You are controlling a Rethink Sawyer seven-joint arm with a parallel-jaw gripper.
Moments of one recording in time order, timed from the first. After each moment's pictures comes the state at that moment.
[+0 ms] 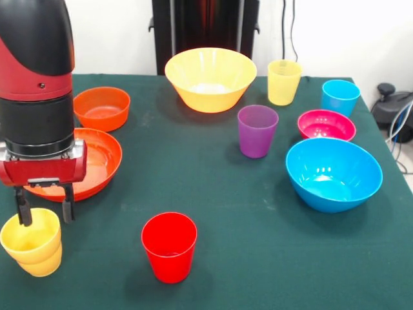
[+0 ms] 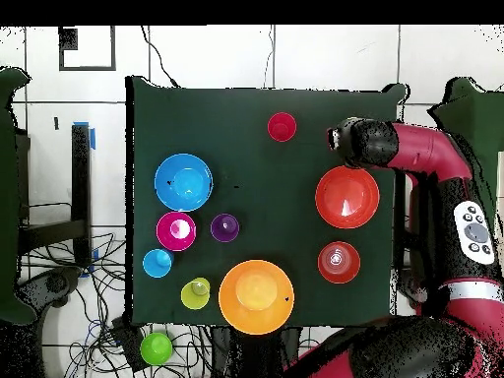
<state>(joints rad) -0.75 -0.37 0.52 1.12 -0.63 0.73 1.40</state>
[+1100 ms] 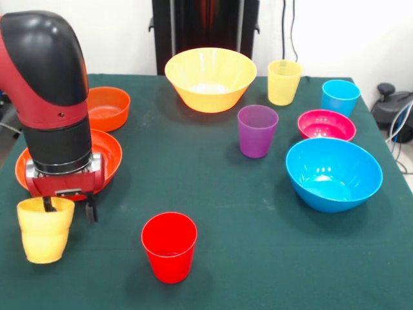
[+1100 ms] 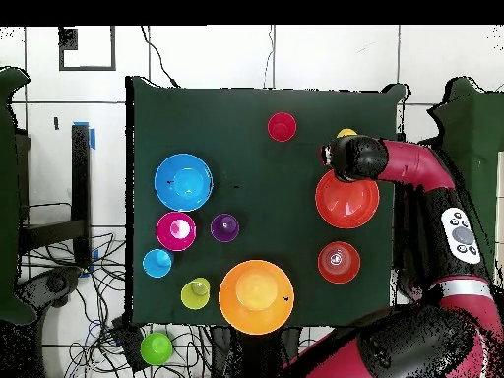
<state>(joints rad) -0.78 -0.29 0.52 1.14 -0.64 0.73 1.40</state>
